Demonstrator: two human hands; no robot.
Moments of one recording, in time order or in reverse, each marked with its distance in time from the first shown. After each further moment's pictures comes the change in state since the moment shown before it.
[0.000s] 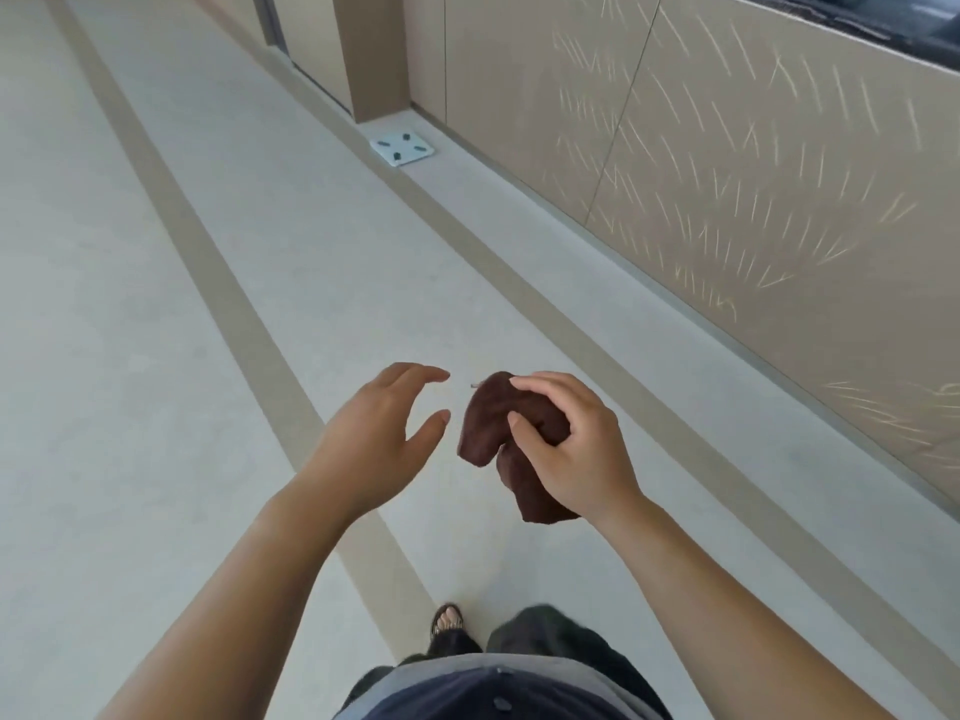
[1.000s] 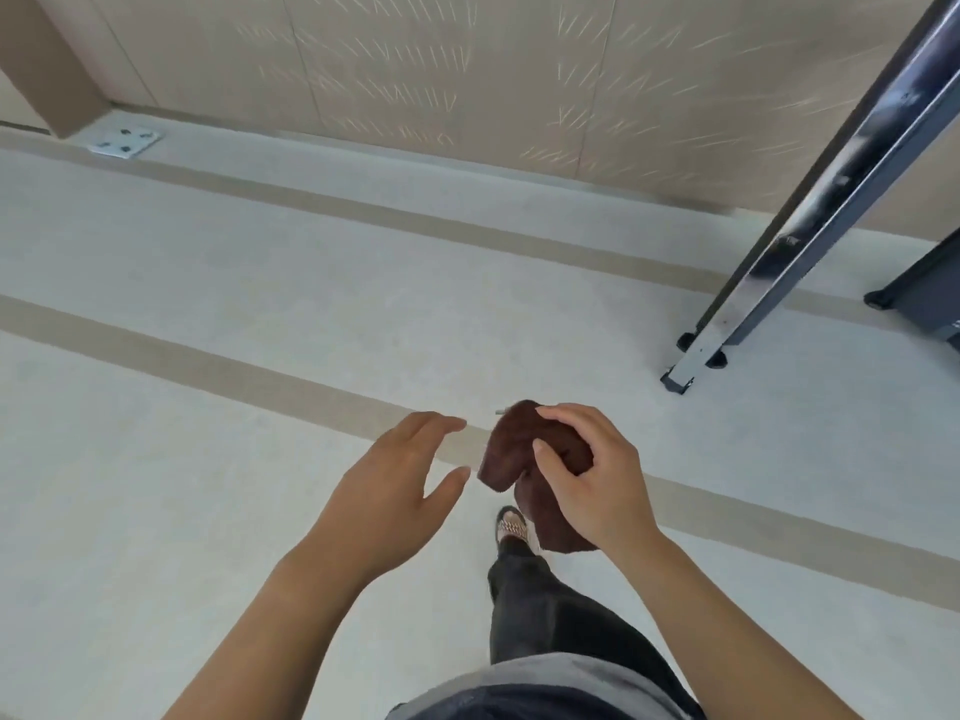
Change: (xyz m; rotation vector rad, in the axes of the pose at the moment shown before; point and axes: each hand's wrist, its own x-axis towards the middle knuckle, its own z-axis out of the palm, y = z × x) left_hand -0.823 0.144 0.071 0.080 -0.447 0.507; right_hand -0.921 -0.225 -0.008 -0.073 0.555 0.413
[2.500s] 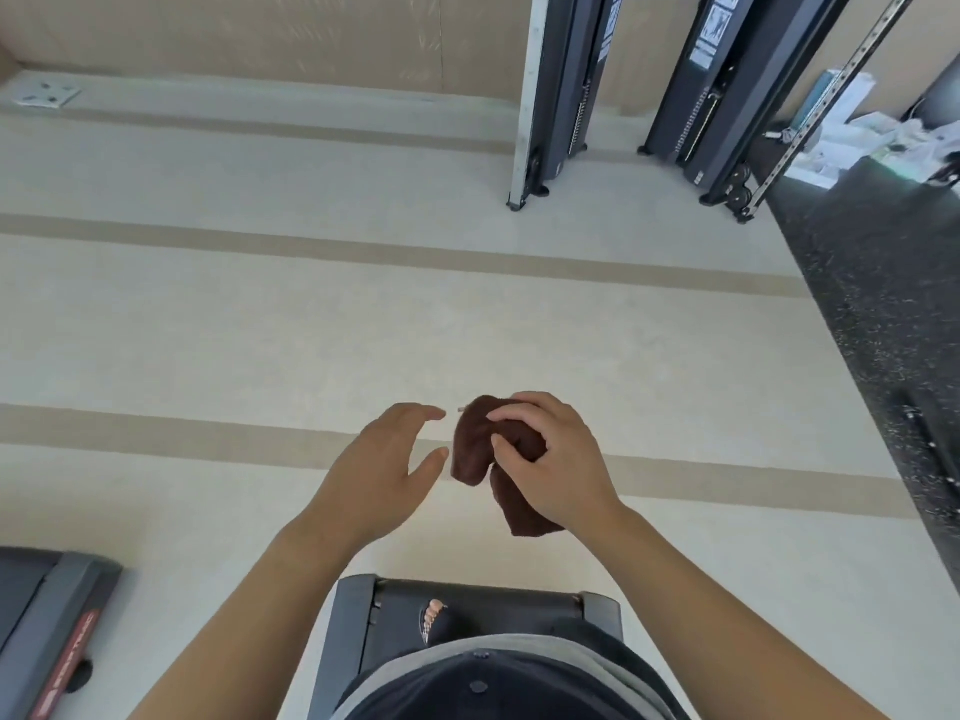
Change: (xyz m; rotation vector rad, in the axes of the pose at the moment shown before) left_hand -1.026 0.359 0.087 -0.081 -0.105 0.139; right_hand -1.075 -0.302 -0.252 -0.187 0.014 0.125
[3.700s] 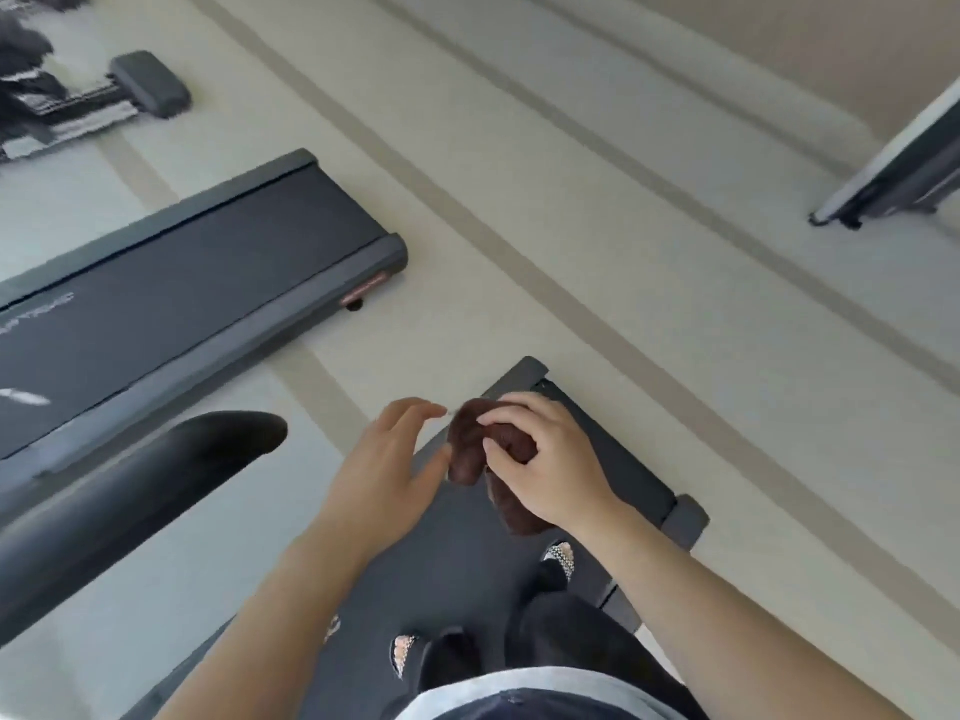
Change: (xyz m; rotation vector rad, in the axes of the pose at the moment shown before) left_hand -0.714 0.051 0.069 -0.097 0.500 -0.620; right_hand -0.565 -0.185 0.137 0.004 -0.653 -0.506
